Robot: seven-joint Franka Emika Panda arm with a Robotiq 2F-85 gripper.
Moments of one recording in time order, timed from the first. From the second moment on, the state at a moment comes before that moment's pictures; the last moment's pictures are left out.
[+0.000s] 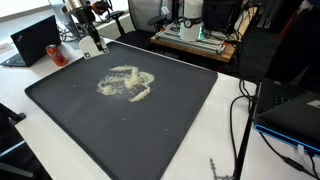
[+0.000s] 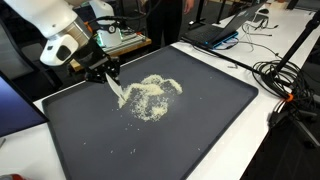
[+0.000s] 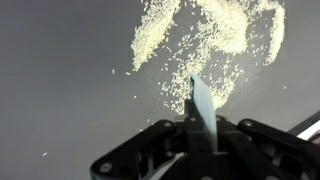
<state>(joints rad) -0.45 0.39 -0.10 -1.93 0.52 2.21 -0.52</state>
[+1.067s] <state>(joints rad) -0.49 0.39 -0.15 -2.07 0.86 2.28 -0.78</state>
